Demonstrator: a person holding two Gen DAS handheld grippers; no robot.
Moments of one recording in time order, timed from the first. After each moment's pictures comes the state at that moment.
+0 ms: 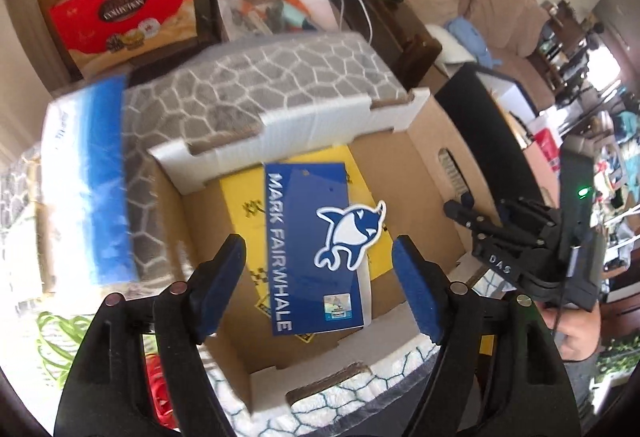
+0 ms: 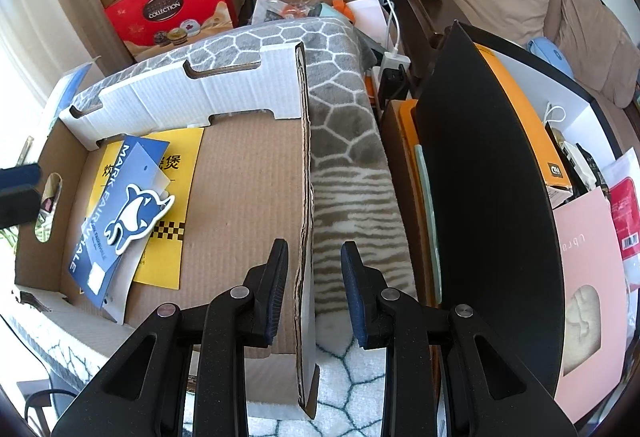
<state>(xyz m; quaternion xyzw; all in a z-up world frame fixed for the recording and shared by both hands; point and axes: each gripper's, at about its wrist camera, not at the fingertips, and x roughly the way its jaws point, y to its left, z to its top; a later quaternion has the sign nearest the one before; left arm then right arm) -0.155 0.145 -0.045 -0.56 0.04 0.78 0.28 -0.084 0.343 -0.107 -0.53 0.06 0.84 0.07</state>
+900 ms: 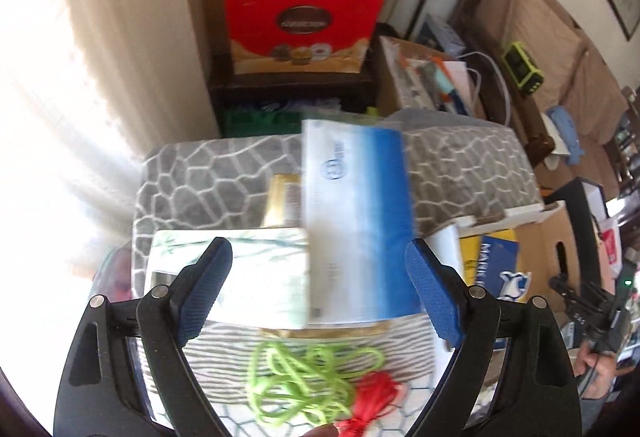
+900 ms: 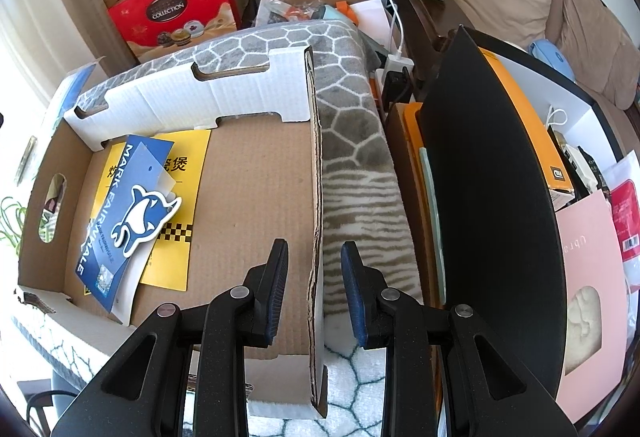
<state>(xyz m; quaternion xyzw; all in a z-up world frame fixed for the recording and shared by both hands) -0.233 -0.040 -0.030 -0.54 -0.02 0.84 0.10 -0.086 0.339 -0.105 -0.53 0.06 0.84 0.07</state>
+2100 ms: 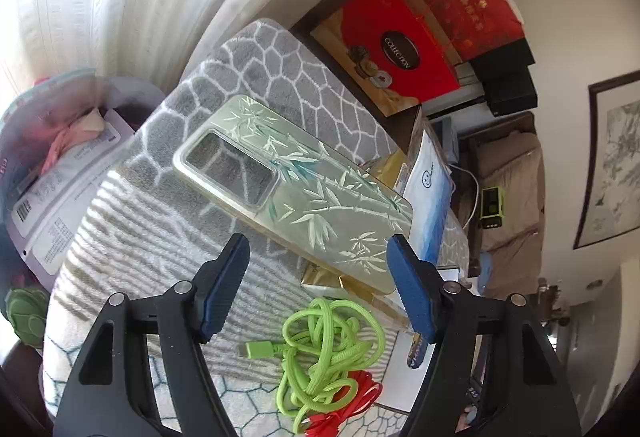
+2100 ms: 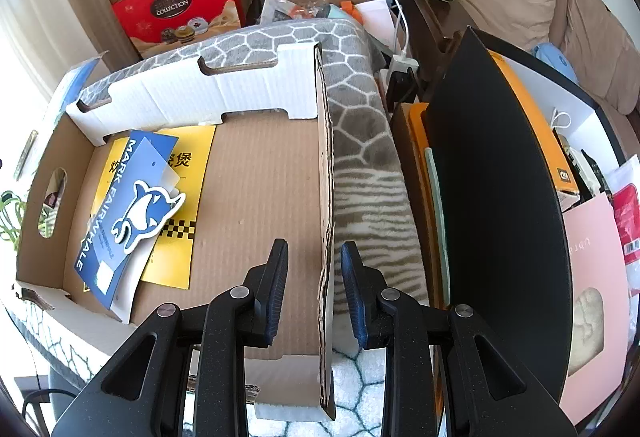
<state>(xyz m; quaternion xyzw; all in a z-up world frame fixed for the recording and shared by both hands) -0.190 -0.177 -0.124 -0.51 -0.40 0.76 0.08 -0.085 0.334 -0.108 -0.53 0.06 0.84 0.06</state>
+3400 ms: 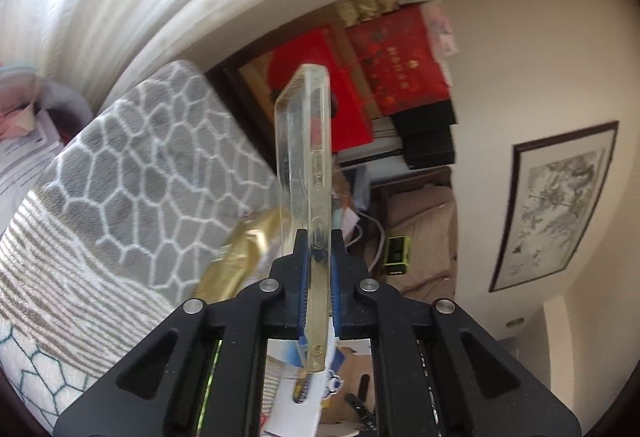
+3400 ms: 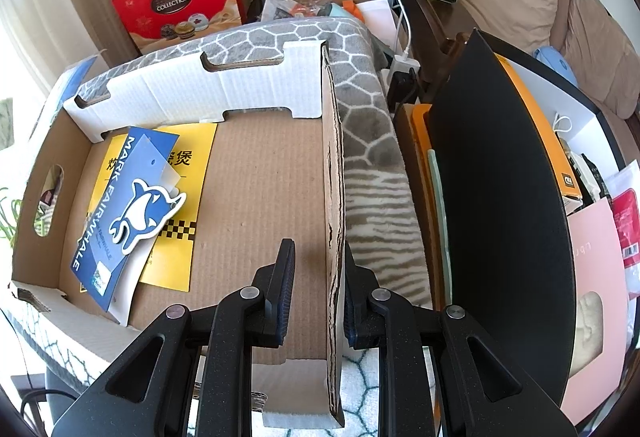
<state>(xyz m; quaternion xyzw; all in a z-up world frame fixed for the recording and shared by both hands) -0.201 -0.177 -0.088 -0.38 -0.52 0.75 0.15 -0.093 0.331 -0.110 -0.53 0.05 0.84 0.06</state>
